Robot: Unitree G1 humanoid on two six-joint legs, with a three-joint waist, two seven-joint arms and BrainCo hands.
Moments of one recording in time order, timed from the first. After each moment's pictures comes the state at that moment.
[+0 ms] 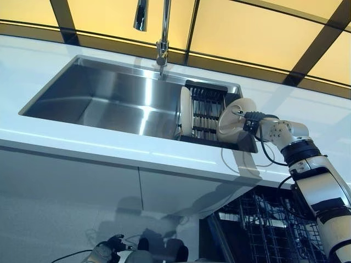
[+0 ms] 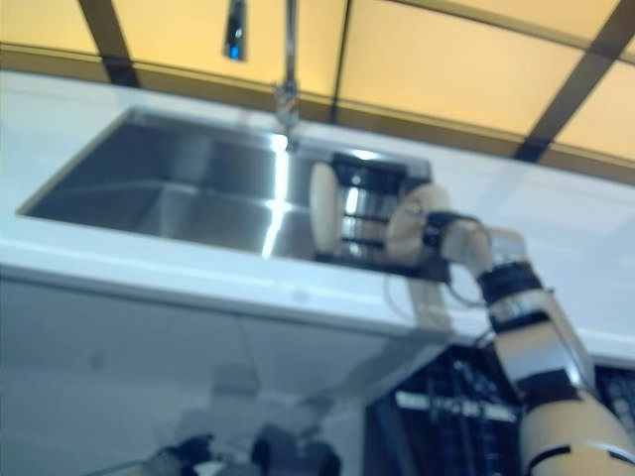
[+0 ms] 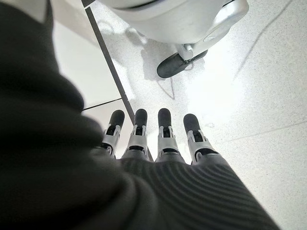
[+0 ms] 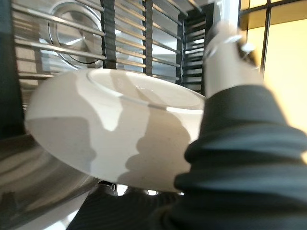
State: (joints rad) left arm -0.08 0.36 -0.41 1.13 0.02 0.06 -0.03; right arm -0.99 -0.60 0.33 0.80 0.97 0.64 -0.43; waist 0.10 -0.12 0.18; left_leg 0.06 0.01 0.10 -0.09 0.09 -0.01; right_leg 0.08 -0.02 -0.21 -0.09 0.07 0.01
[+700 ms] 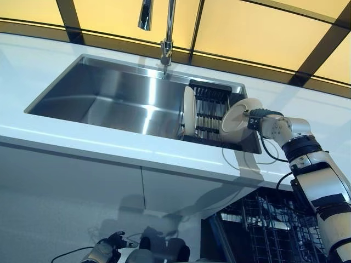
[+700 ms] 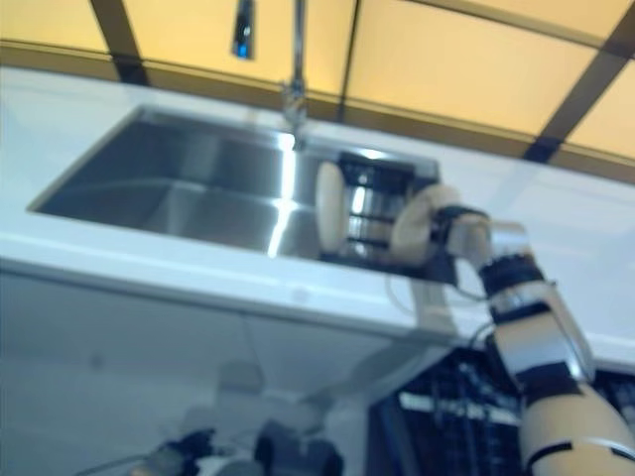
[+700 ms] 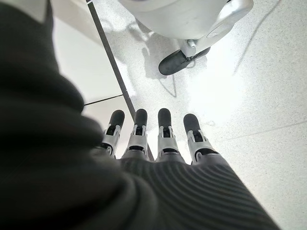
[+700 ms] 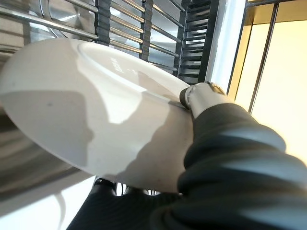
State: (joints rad) left arm -0.09 0.36 -0.41 1.12 0.02 0.06 -0.03; right arm -1.02 -0.60 0.33 0.86 0.81 0.62 -0.40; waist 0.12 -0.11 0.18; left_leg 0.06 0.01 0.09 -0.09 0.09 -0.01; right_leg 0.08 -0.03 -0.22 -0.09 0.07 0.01
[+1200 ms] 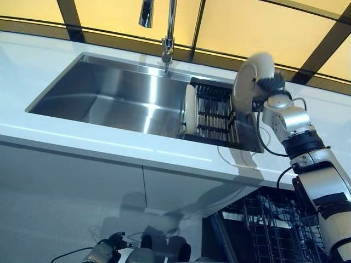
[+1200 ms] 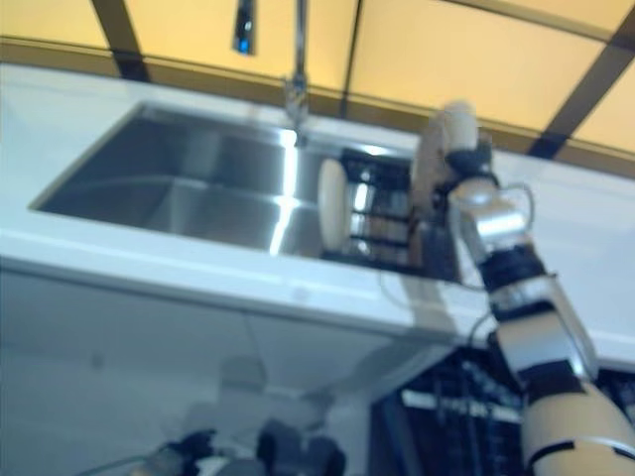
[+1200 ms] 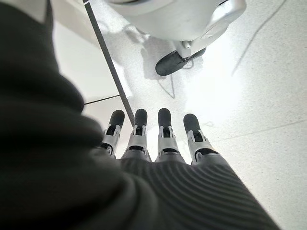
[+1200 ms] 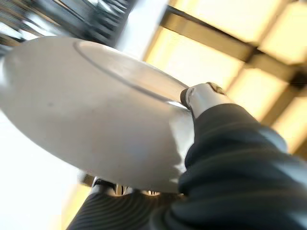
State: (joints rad) left arm -0.08 0.35 -0.41 1.12 0.02 0.05 -0.04; right arm -1.02 -0.64 0.32 0.53 0.35 0.31 -0.50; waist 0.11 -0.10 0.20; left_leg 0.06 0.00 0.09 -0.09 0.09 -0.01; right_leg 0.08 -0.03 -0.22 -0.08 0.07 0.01
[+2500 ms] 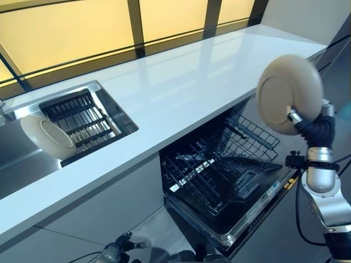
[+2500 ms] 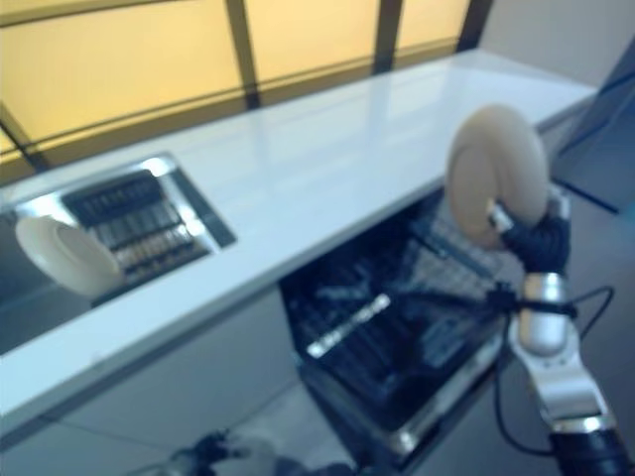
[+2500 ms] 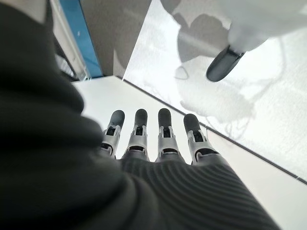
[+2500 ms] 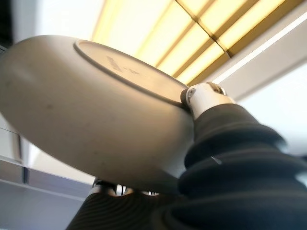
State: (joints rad) left arm -0.03 0.27 -0.36 1.13 0.02 -0.01 0.02; right arm -0.04 -0.72 -0.03 -0.18 0.17 -0.12 -0.37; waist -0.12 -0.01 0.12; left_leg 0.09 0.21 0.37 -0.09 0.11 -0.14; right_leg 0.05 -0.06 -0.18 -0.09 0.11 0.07
